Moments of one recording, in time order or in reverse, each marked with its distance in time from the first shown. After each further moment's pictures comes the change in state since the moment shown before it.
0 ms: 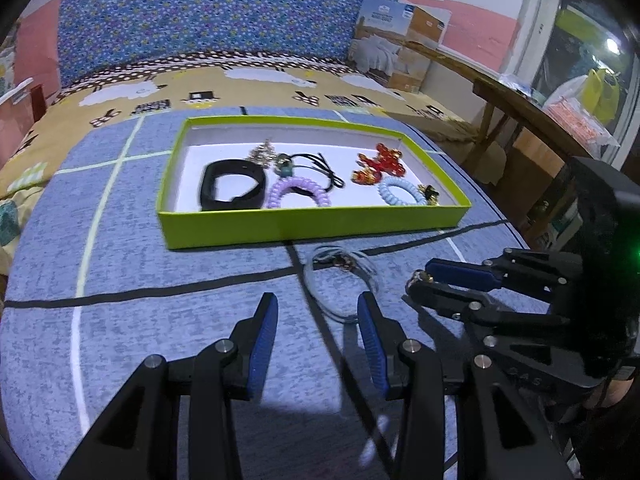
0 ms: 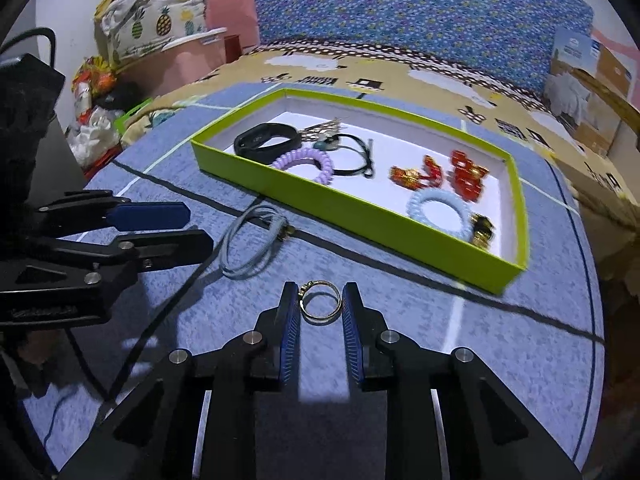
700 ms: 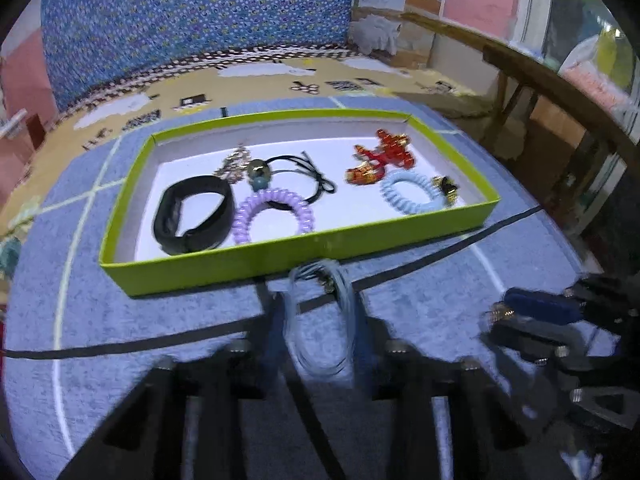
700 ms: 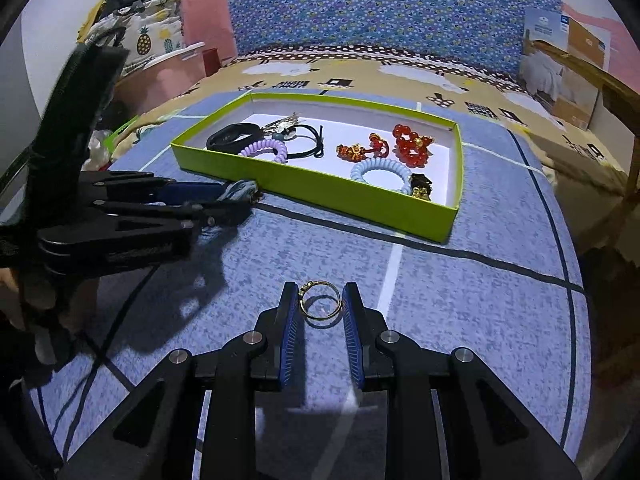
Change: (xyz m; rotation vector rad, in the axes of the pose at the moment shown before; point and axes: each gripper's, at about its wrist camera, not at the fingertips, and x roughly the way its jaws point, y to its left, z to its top) left arm 0.042 -0.028 0.020 0.091 0.044 0.131; right arm -0.024 -0.028 -0.025 0.077 -0.018 -0.014
